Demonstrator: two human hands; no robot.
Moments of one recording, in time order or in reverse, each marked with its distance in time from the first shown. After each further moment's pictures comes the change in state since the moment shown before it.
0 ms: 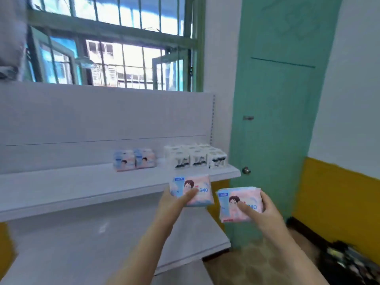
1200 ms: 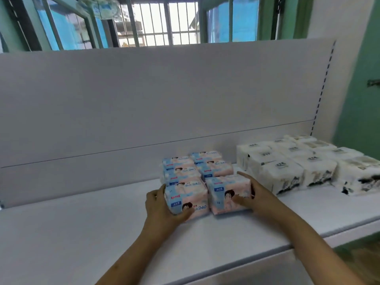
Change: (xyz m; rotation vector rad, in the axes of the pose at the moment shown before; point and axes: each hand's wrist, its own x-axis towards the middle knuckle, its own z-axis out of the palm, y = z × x) left_hand 0.362 -0.129 -0.300 0.781 0.135 0.147; right_hand 0.348 0.080 0.405 -0.126 -0.552 0.037
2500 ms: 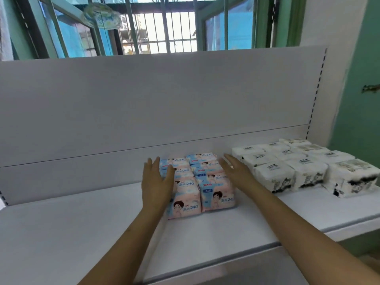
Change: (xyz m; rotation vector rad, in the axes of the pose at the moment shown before) left_hand 0.035 0.065 -0.012 -0.060 0.301 -0.138; right_hand 0.041 -0.060 0.010 -0.247 0.200 -0.048
